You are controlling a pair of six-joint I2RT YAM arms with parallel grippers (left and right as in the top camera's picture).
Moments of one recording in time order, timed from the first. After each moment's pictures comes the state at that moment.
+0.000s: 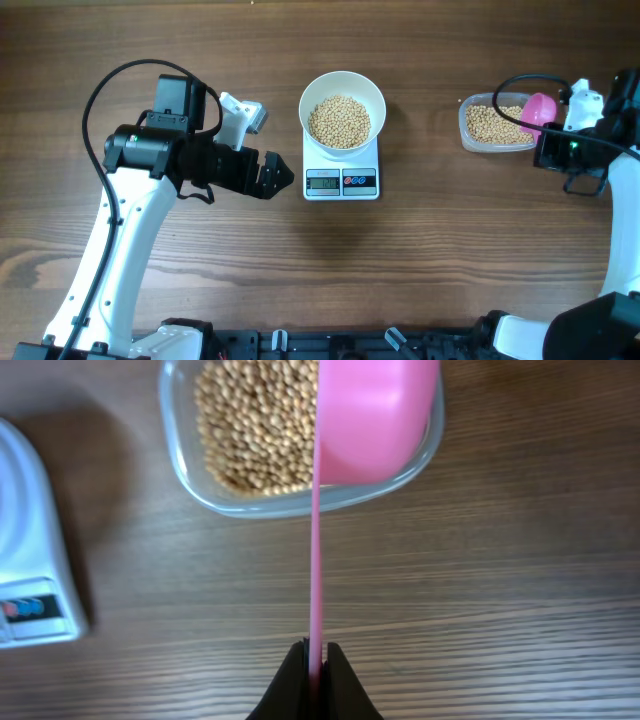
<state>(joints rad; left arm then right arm) -0.15 1.39 1.25 -1.11 0.56 0.13 -0.36 1.49 1.31 -1.08 -0.18 -0.17</state>
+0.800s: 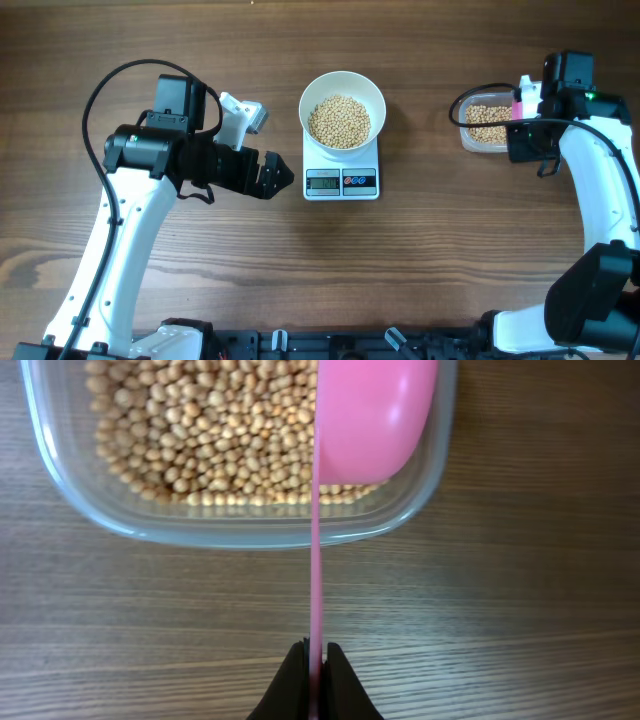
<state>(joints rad) -0.15 1.39 1.25 -1.11 0.56 0.13 -0.17 1.64 1.31 -0.98 0.18 -0.25</state>
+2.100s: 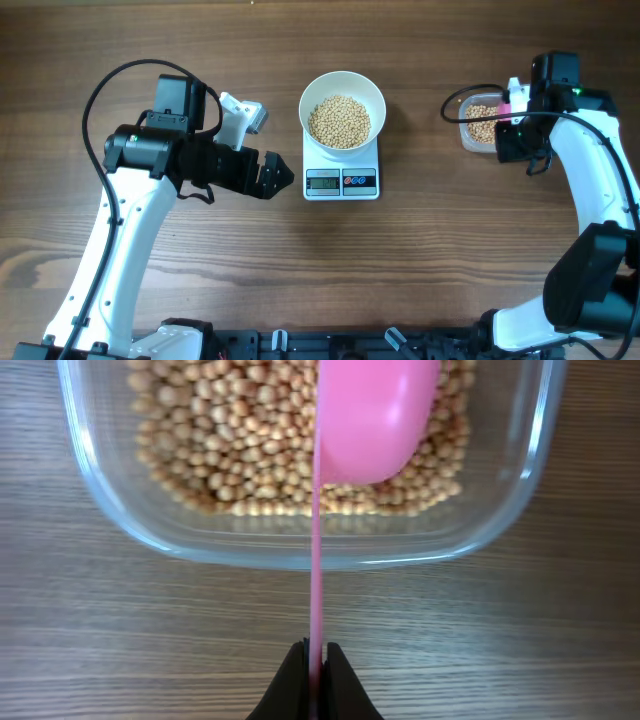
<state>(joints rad) -0.15 1.39 1.25 -1.11 0.56 0.13 -0.15 1.70 1.31 -0.98 0.09 -0.22</state>
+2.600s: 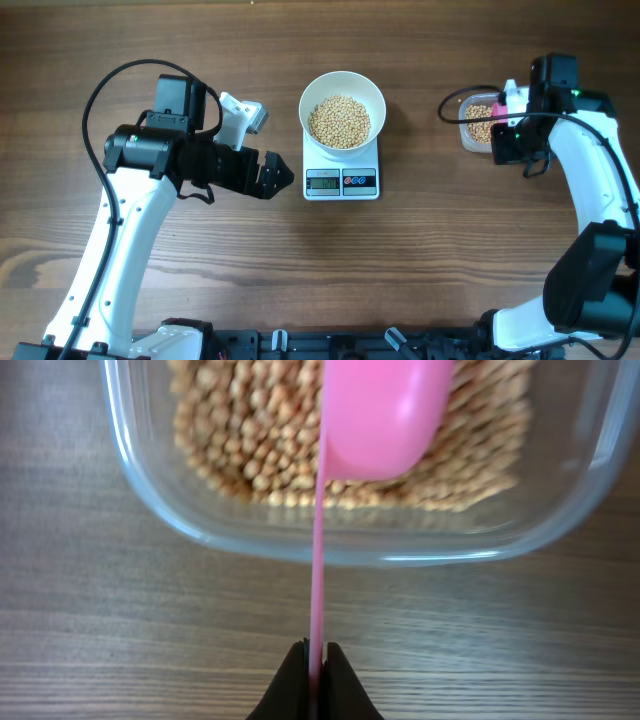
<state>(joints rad) -0.15 1.39 1.25 -1.11 0.56 0.13 -0.15 1.70 1.28 -0.98 0.04 -0.22</state>
